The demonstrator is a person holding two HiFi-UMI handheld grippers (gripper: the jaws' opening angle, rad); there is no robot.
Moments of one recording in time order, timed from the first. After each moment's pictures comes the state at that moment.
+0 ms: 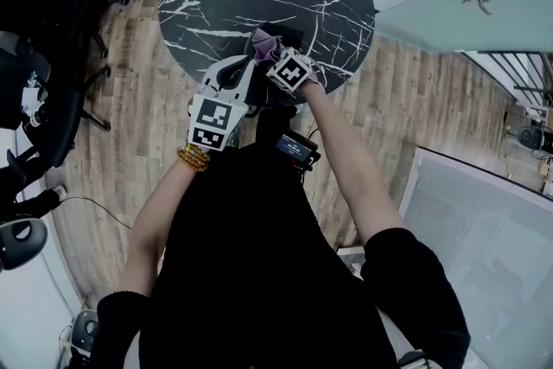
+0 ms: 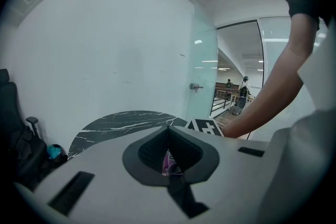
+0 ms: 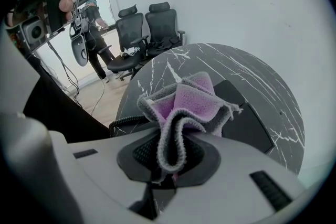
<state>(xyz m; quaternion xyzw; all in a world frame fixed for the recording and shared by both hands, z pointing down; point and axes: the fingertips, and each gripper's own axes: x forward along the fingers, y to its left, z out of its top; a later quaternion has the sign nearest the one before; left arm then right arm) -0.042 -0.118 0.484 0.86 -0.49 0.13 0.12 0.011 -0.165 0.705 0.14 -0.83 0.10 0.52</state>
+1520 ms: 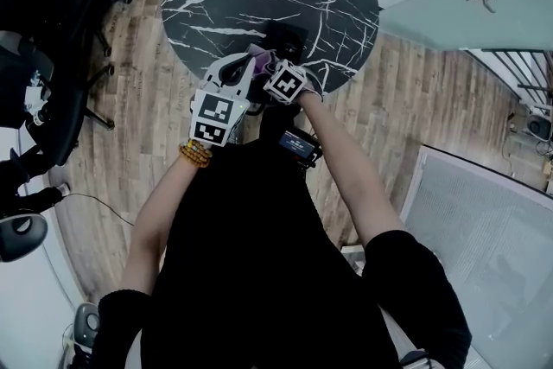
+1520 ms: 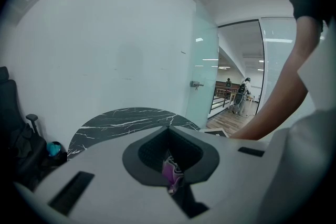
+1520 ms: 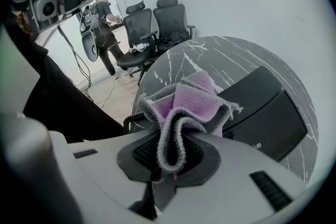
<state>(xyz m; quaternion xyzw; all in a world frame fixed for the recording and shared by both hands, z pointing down) -0.046 -0.119 0.493 0.85 -0.48 0.14 0.13 0.001 -0.106 0.726 0.08 -0.83 0.13 0.54</state>
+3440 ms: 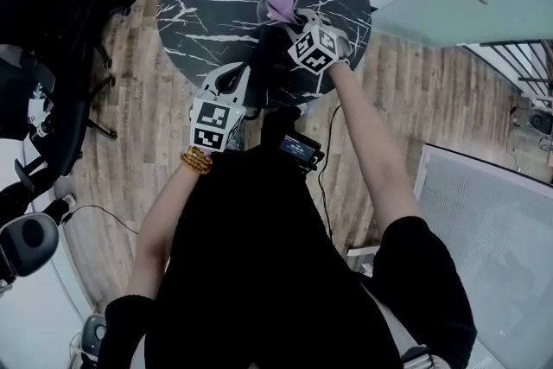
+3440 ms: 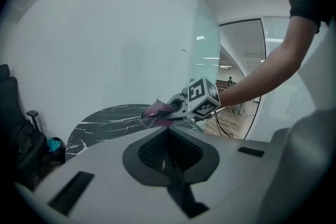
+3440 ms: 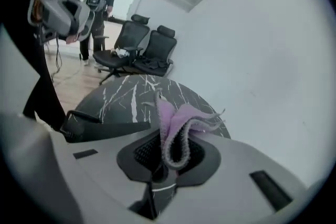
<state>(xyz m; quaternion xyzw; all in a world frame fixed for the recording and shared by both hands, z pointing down) -0.037 -0.112 0.504 0.85 -0.49 0.14 0.15 0.034 -0.270 0.584 0.22 -0.86 -0.15 0.44</state>
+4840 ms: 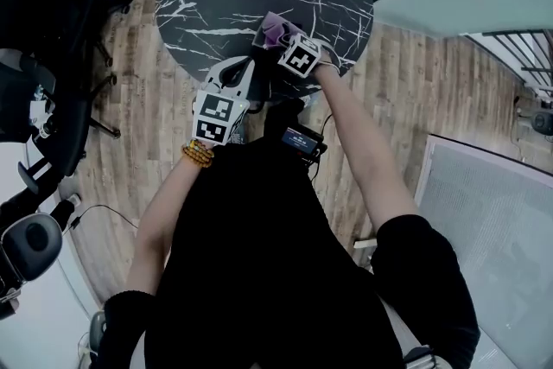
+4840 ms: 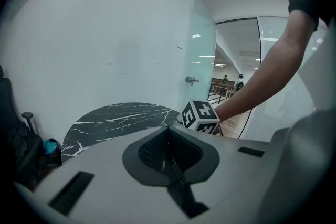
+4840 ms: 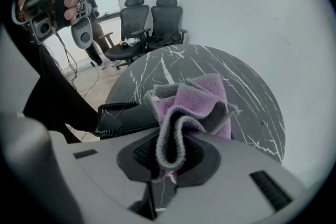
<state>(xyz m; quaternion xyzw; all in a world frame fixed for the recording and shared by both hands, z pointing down) -0.030 -0.110 0.509 0.86 -0.46 0.16 0.15 0.045 -0.189 0.692 0.13 -0.82 0.03 0.56</state>
